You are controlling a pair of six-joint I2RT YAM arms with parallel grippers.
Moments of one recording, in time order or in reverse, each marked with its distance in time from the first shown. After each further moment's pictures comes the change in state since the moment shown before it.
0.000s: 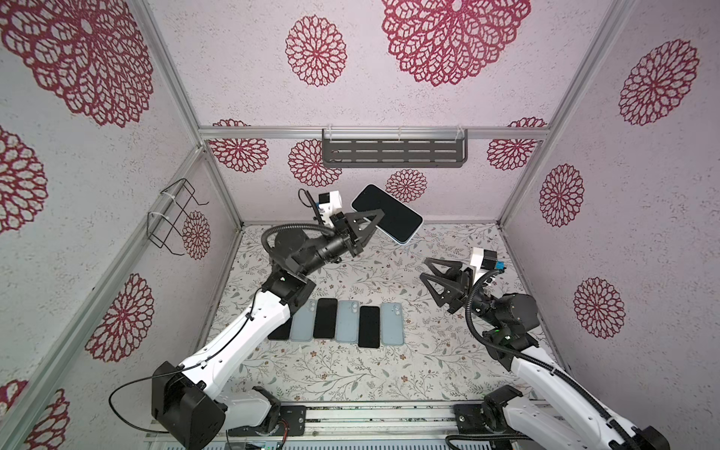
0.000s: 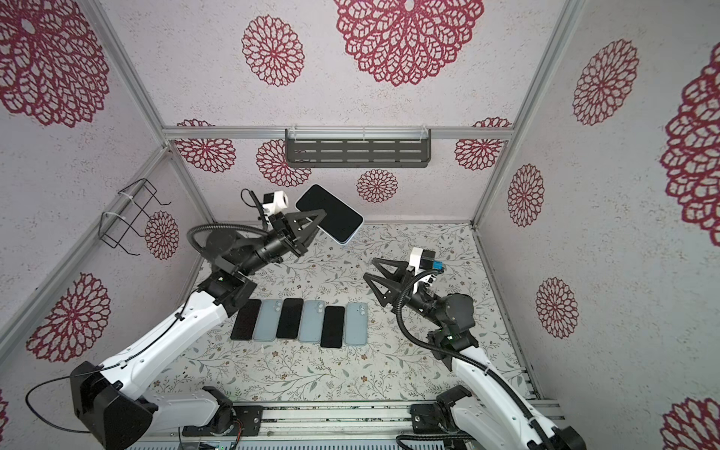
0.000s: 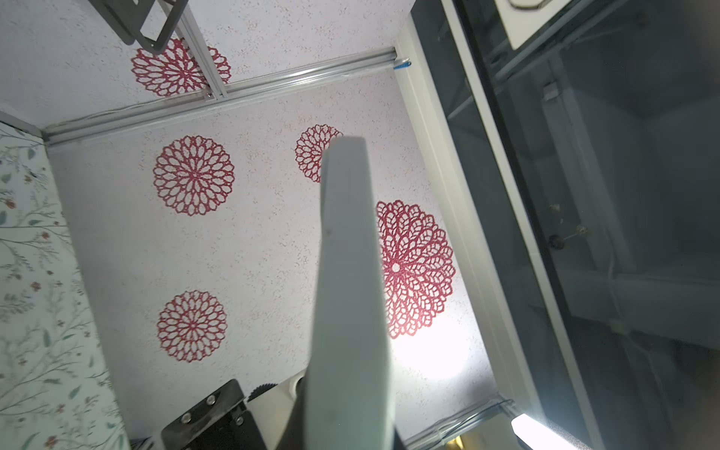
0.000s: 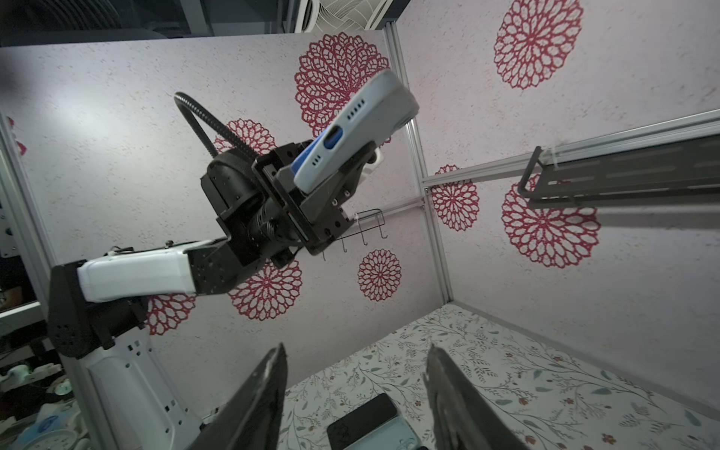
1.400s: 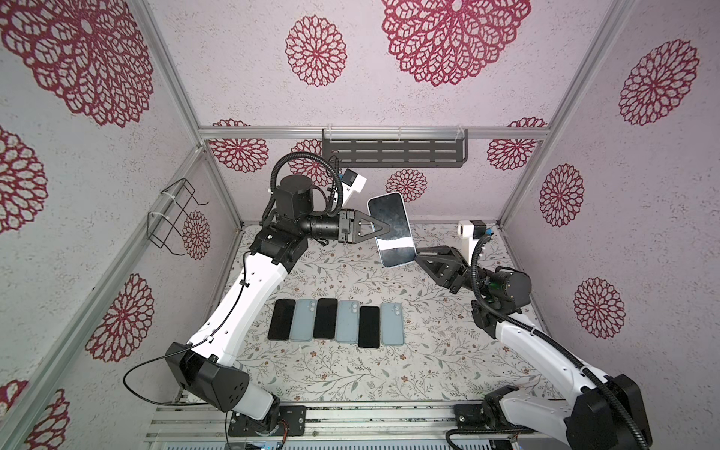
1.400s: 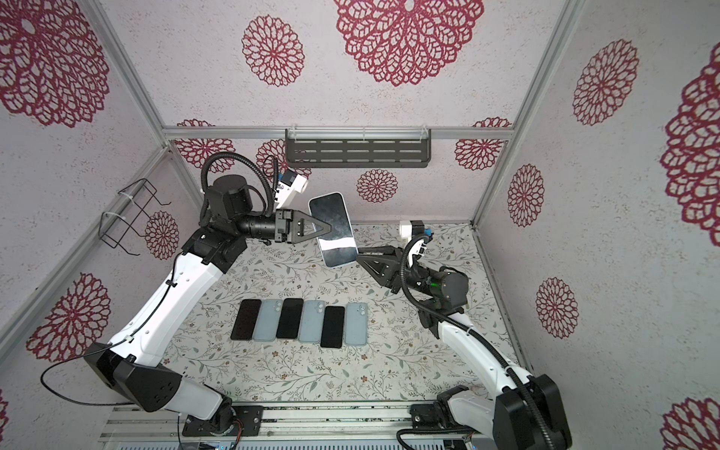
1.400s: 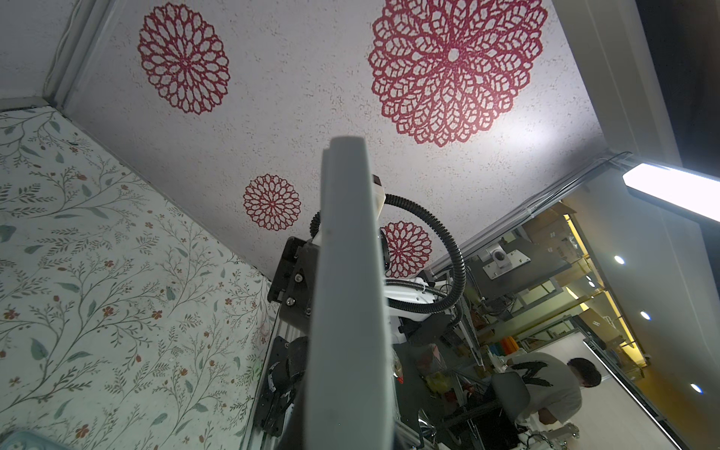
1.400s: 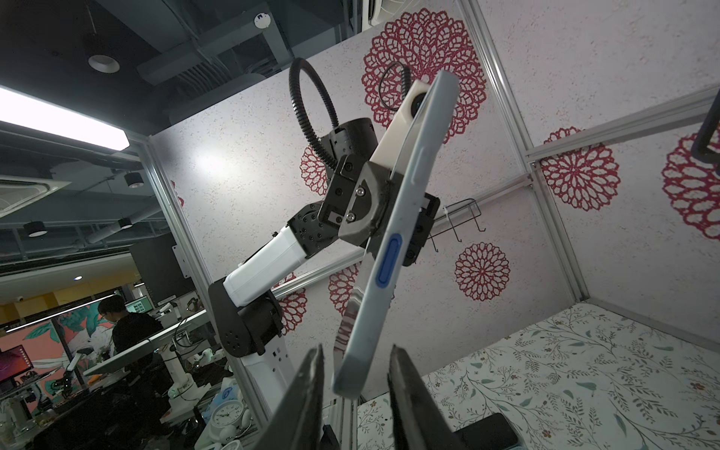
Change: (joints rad) left arm 0.069 0.214 0.432 -0.672 0.556 0.750; right arm -0.022 0.323 0.196 0.415 -0.245 0.465
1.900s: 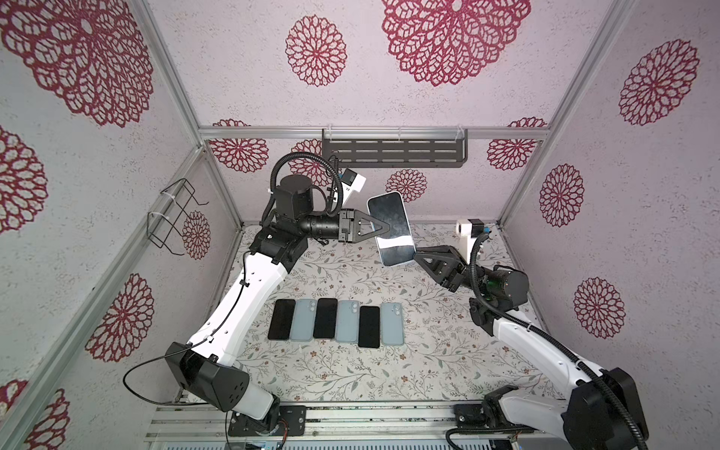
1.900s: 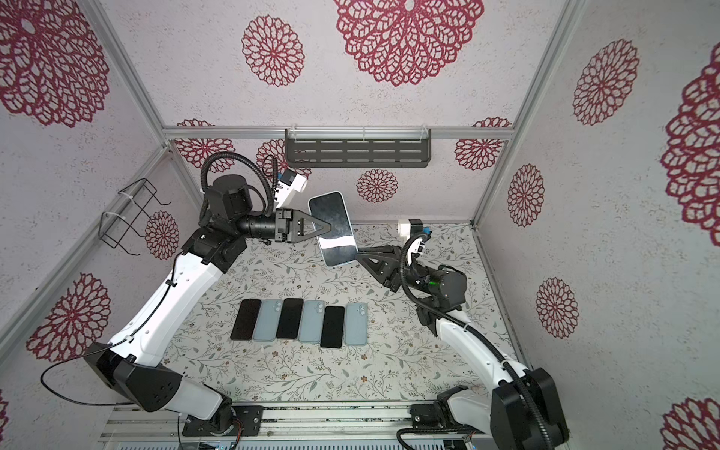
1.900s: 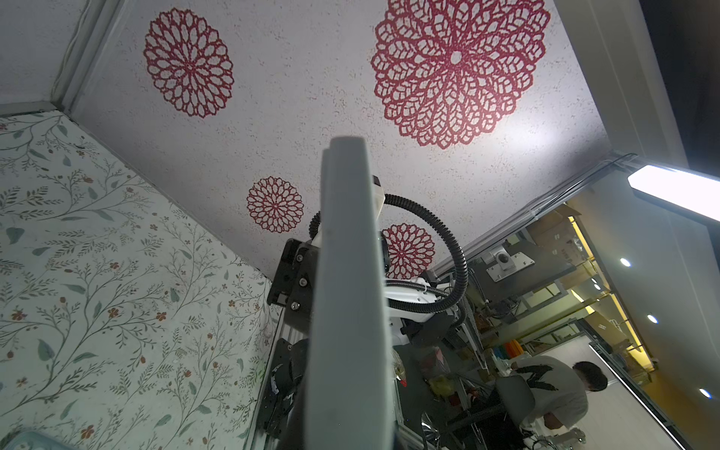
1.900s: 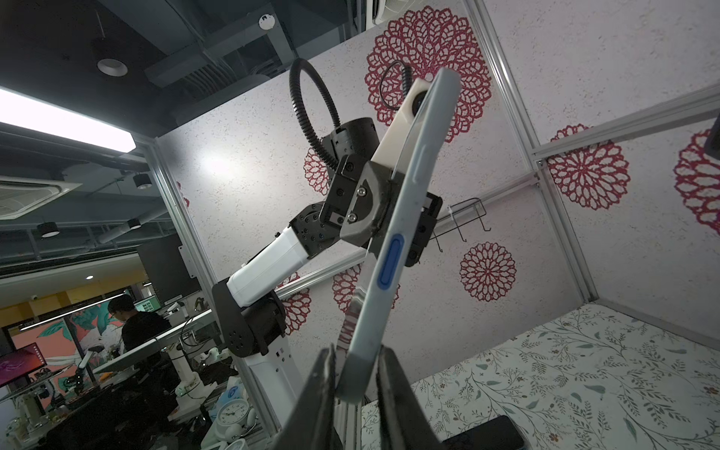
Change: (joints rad) left arm 0.000 0.000 0.010 -0.016 -0.016 0.016; right arm 0.001 0.031 0.012 0.040 -0.016 0.031
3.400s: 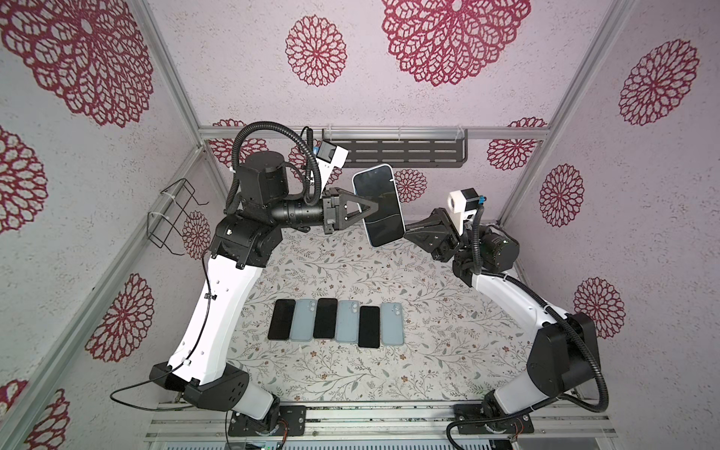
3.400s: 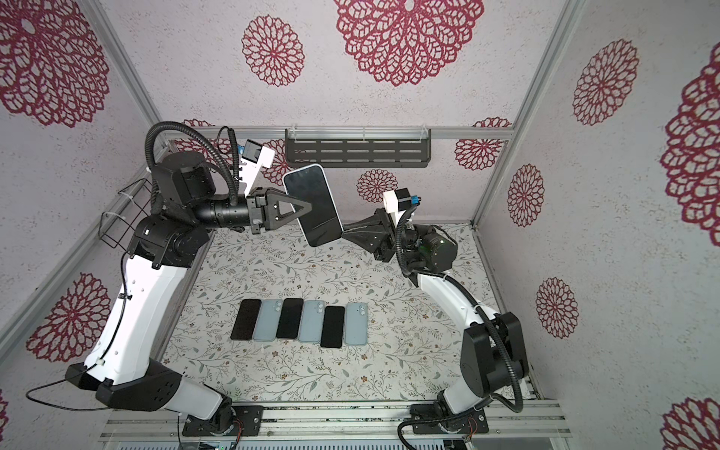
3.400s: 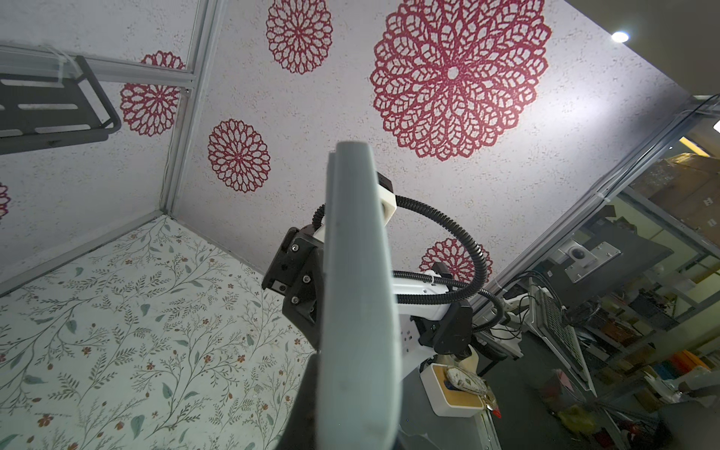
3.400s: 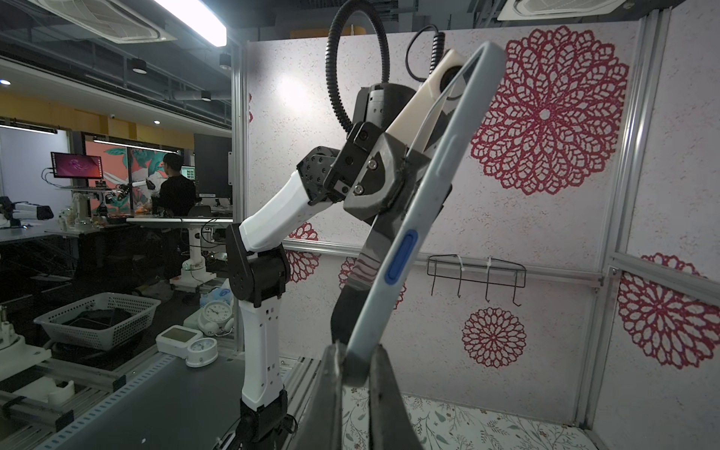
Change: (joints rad) left arm 0.003 0.002 0.379 -0.378 -0.171 0.283; right arm -0.001 0.381 0.515 0.325 -0.296 -0.009
